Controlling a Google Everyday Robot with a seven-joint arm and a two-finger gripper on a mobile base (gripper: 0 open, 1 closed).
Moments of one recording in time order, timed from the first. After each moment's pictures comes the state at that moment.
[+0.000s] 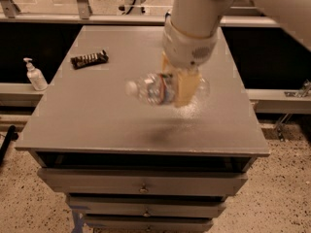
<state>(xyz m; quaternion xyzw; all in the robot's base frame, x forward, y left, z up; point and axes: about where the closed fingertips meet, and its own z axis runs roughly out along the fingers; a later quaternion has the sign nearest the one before) 0.493 -0.045 0.919 -0.83 0.56 0.01 0.10</state>
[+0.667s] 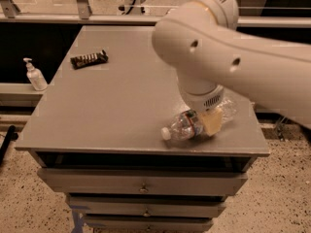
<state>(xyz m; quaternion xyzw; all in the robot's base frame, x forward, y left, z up) 0.484 -0.126 0.830 -0.82 0.55 -0.14 -0.04</state>
